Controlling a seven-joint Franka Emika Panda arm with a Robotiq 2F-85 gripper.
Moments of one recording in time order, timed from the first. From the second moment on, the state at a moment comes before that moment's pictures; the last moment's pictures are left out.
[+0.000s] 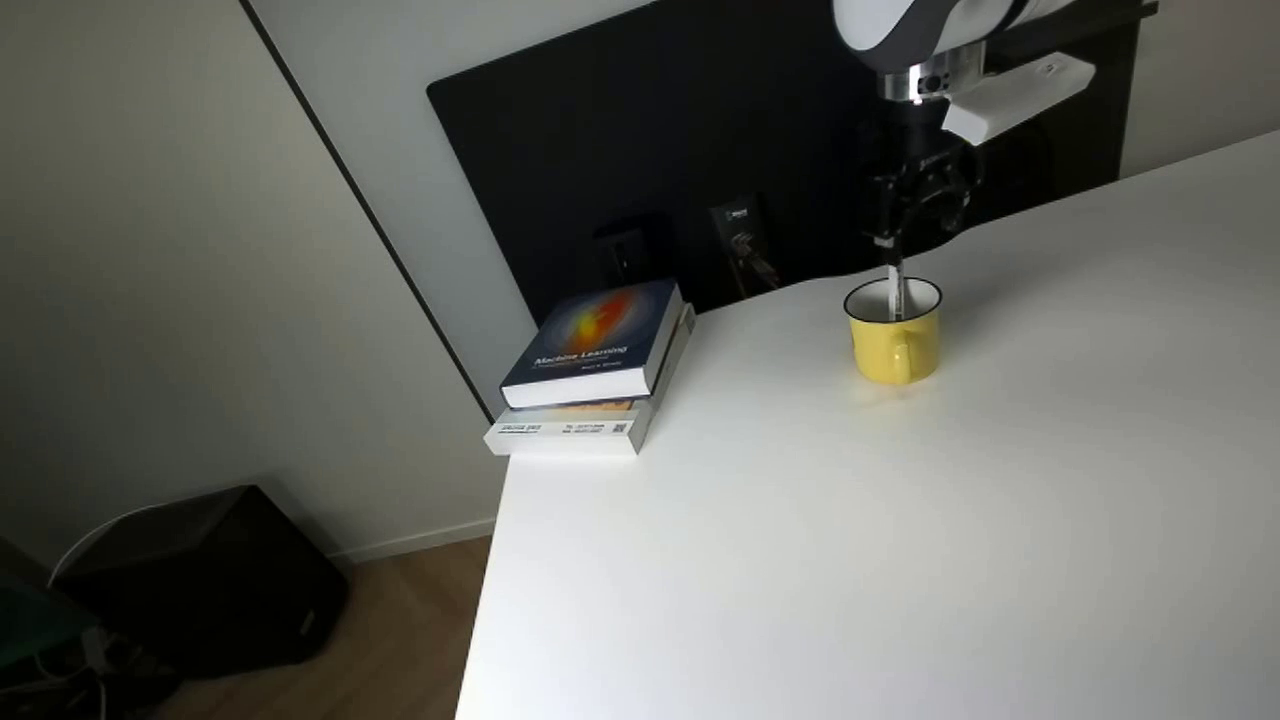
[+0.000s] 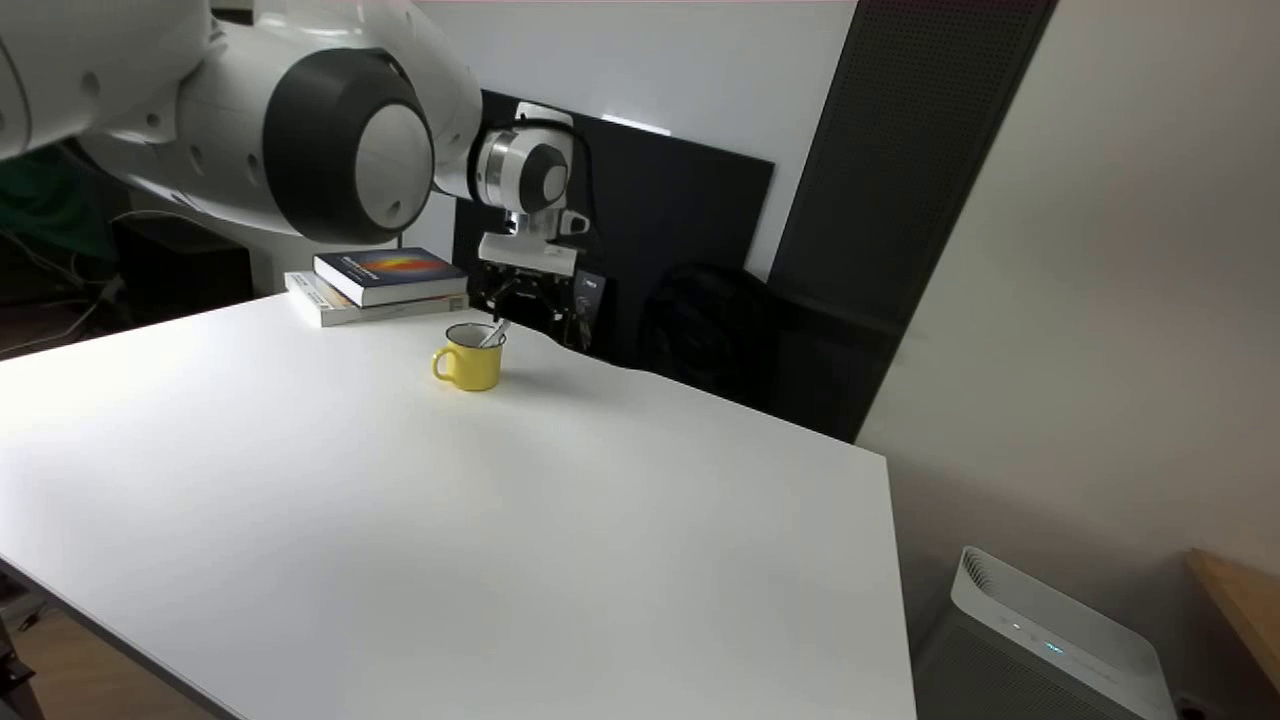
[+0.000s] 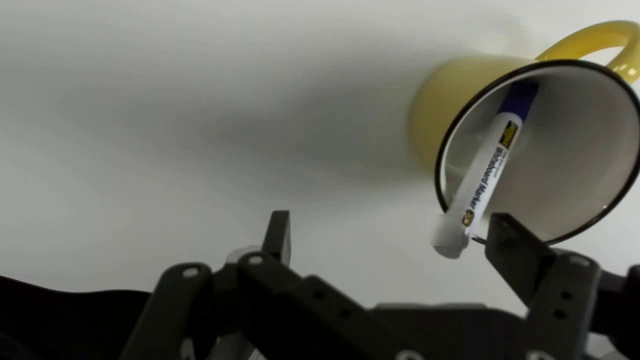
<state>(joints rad) 0.17 1.25 0.00 -0.64 0.02 2.01 -0.24</state>
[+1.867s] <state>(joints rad) 0.18 1.28 0.01 -0.64 0.06 2.01 -0.19</state>
